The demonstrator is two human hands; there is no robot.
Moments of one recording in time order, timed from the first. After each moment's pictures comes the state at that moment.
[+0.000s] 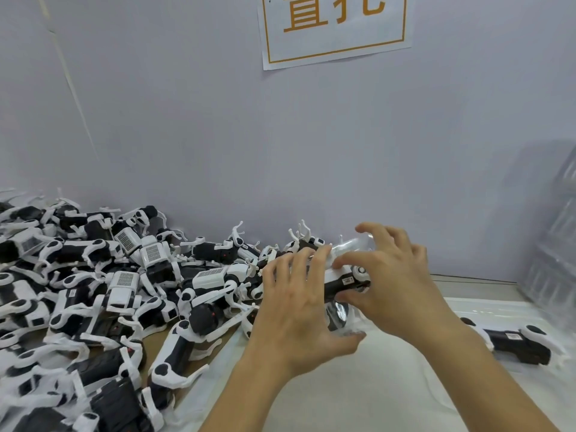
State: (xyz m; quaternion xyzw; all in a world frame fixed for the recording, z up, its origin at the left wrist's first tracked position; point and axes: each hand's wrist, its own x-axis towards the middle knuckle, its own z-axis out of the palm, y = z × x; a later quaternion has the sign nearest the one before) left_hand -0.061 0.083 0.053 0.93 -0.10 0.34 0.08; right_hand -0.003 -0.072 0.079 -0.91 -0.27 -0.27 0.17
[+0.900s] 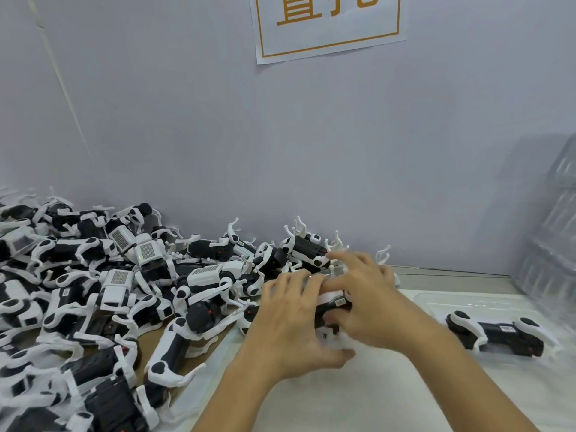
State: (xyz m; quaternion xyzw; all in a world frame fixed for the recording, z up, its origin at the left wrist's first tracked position) left_hand -0.051 0.093 0.028 0.96 -0.10 0.25 0.08; right_hand 0.001 -0.064 0.057 -0.91 -0.35 -0.11 0.20
